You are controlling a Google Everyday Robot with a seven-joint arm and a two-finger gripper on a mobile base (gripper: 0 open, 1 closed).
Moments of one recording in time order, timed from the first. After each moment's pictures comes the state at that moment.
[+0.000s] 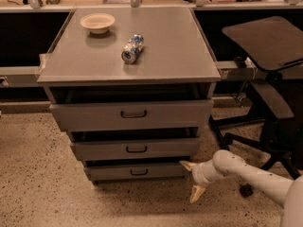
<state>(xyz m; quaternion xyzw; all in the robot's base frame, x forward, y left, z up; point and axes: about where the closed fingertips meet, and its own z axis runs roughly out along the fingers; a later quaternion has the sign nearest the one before) 0.545 -0.188 0.302 -0.74 0.60 0.12 0.26</state>
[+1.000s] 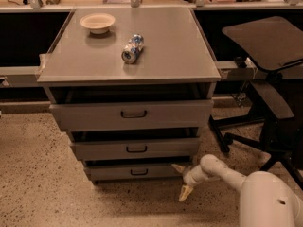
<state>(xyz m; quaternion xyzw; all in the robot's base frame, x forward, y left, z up) 0.591 -0.161 0.187 -0.73 0.61 0.15 0.27</state>
